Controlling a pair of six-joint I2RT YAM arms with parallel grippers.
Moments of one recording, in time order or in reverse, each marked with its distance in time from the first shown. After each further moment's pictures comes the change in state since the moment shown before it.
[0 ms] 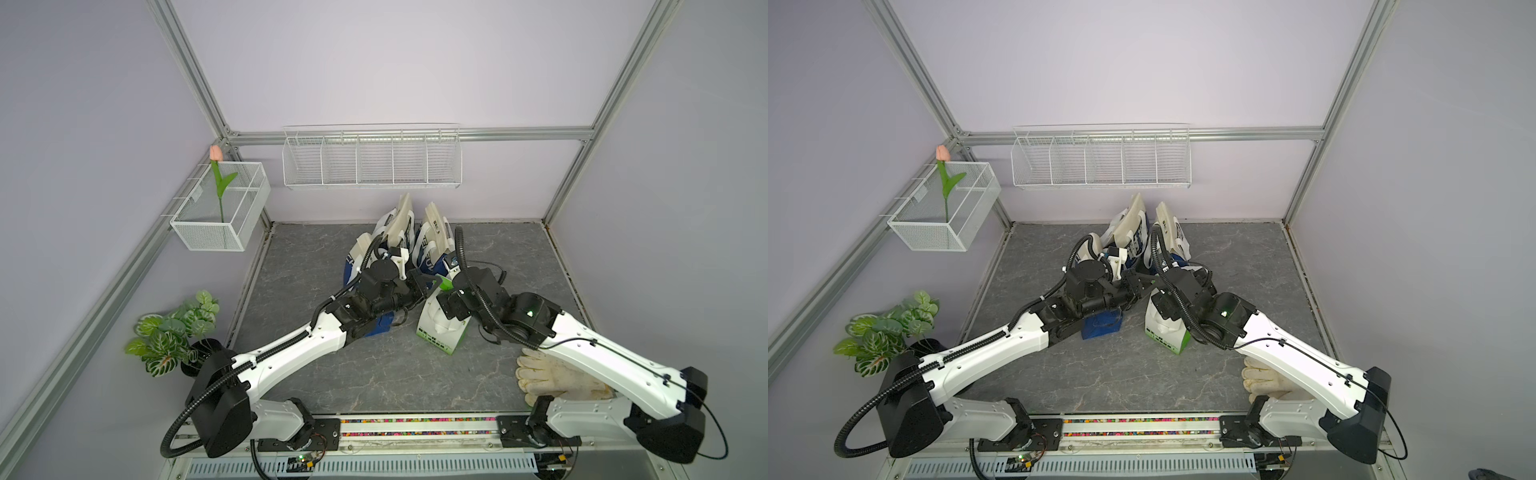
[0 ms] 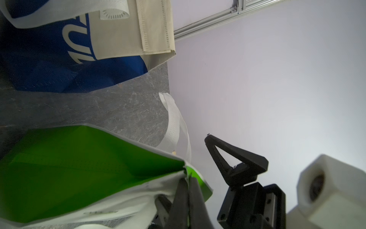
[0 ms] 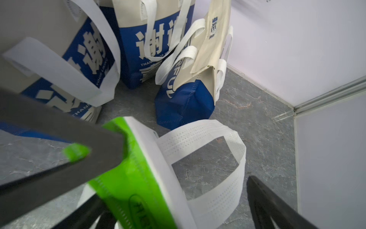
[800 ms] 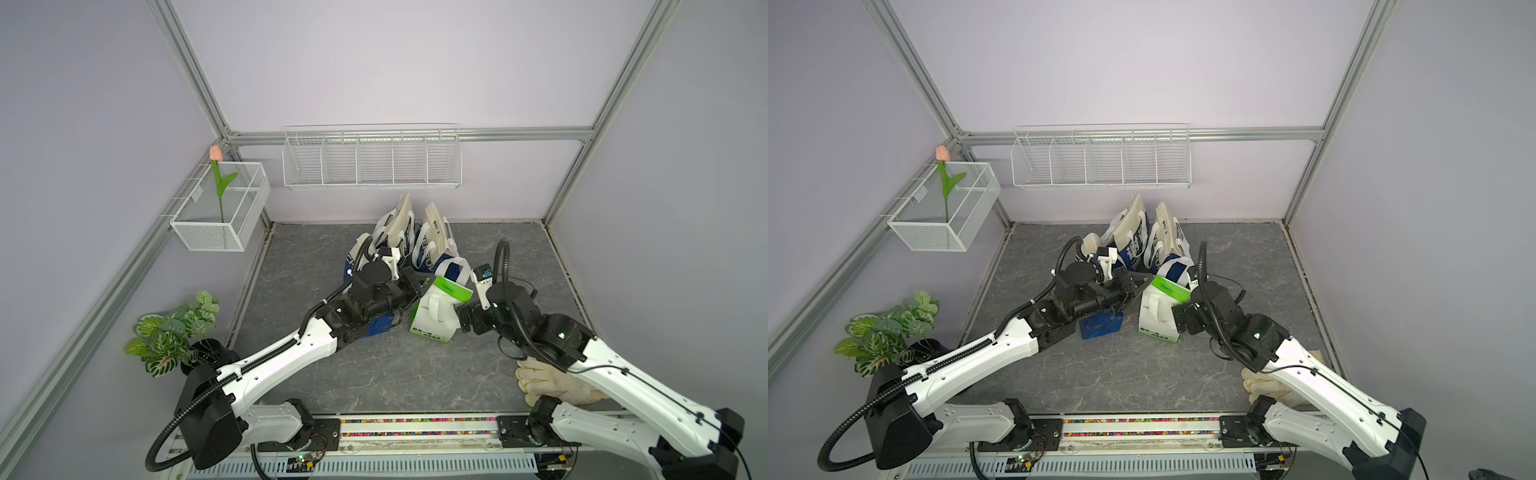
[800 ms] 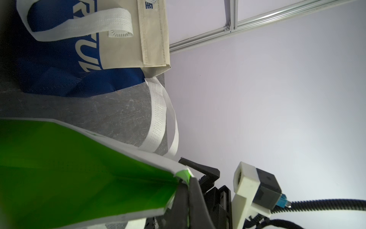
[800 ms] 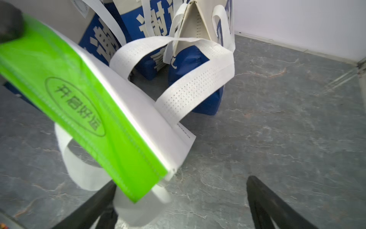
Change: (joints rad) left arm -0.002 -0.068 -0.023 0.001 -0.052 -0.050; right arm -0.125 -0.355 -0.331 0.104 -0.309 0.180
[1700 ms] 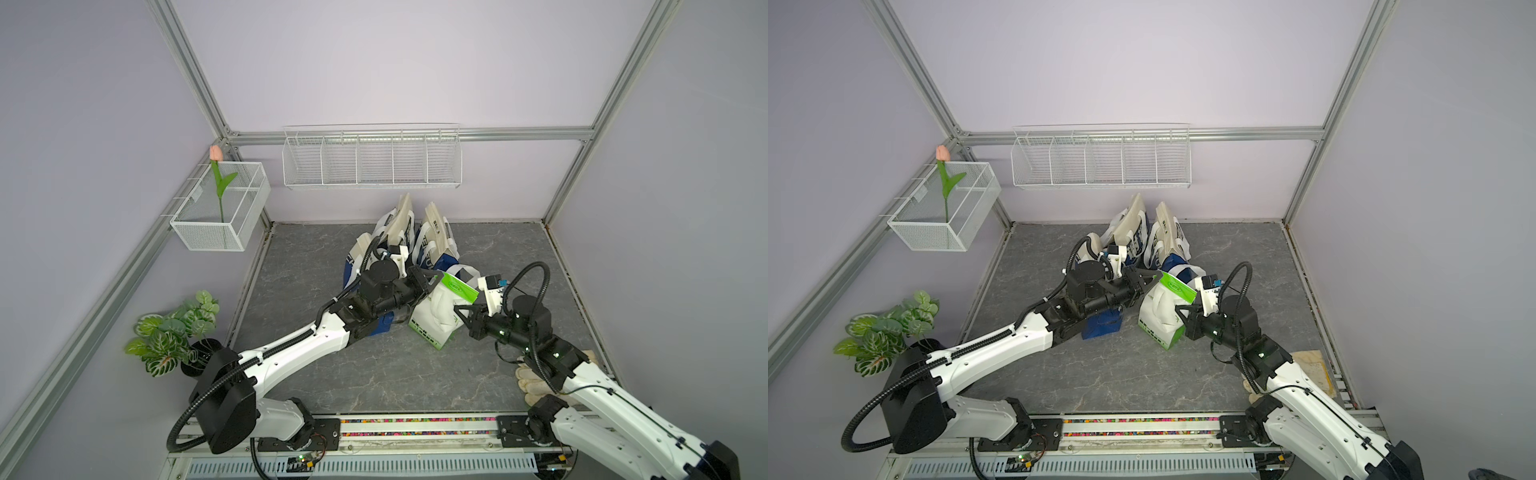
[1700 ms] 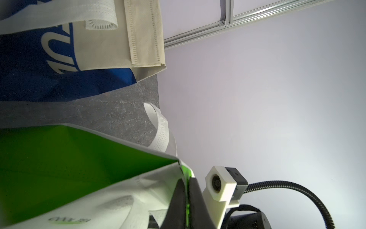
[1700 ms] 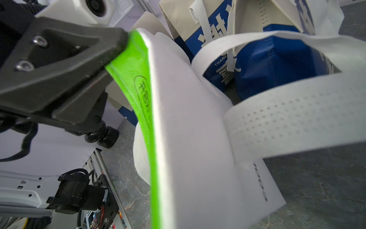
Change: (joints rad) left arm 0.002 0.133 -0.002 0.171 0.056 -0.007; right arm -0.209 -0.084 -0.354 0.574 -0.589 0.178
